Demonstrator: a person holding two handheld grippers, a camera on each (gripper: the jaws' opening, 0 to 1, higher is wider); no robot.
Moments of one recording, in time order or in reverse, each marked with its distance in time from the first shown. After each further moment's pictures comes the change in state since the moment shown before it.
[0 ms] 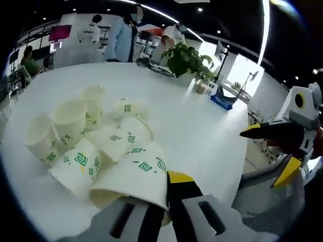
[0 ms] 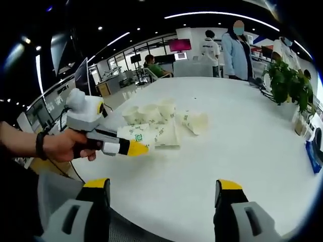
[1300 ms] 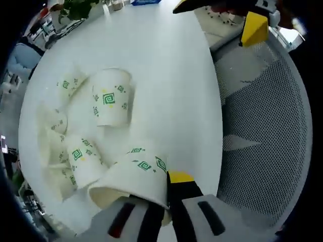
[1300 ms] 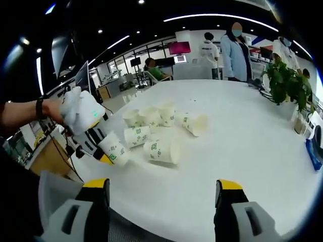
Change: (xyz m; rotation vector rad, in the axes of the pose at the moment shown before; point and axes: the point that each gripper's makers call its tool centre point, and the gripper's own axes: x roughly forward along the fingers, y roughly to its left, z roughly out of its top) left arm -0.063 0.020 -0.073 0.799 0.824 -0.142; right arm -0.001 -0.003 -0.002 0.017 -0.029 0.001
